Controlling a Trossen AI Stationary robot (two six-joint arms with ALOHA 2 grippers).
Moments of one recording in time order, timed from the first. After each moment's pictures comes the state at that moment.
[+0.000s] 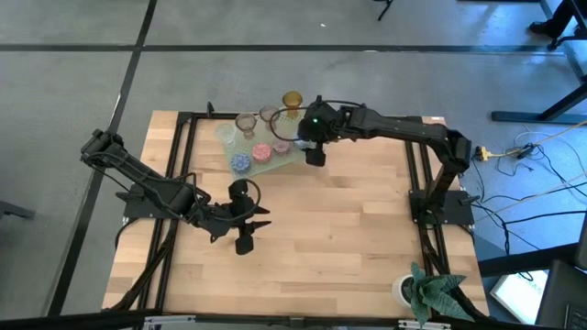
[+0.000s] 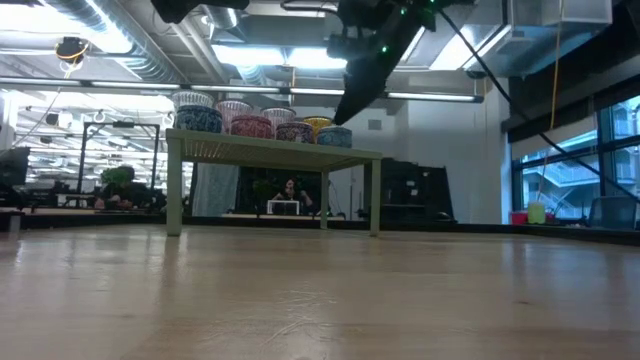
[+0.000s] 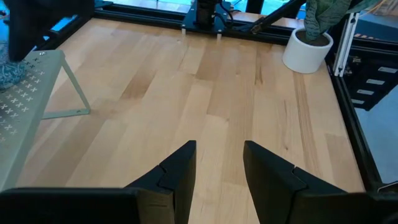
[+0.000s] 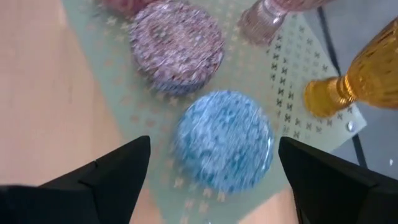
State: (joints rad) left arm -0.50 1.26 0.97 -0.31 -0.58 -0.45; right arm -0.30 1.78 1.56 -0.67 0.09 -0.32
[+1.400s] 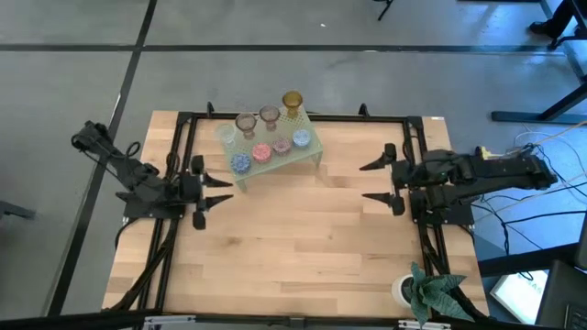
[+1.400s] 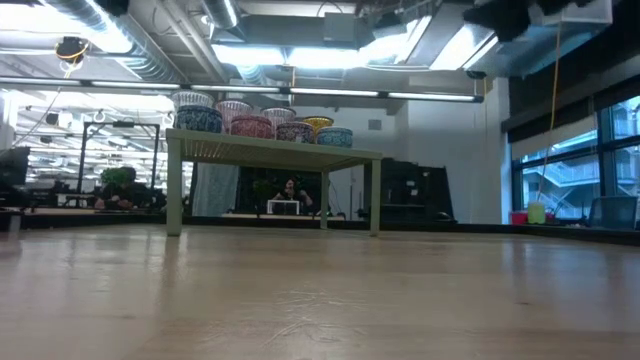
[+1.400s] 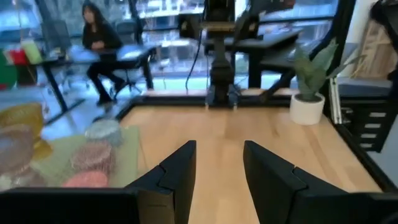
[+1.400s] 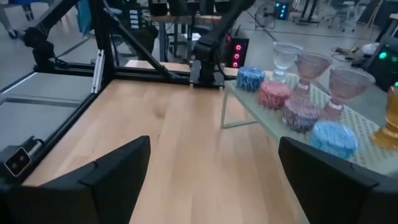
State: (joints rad) left arm -0.63 0.61 0.61 -0.18 -0.80 -0.11; right arm 0.13 0.66 0.69 -0.27 0.07 -0.04
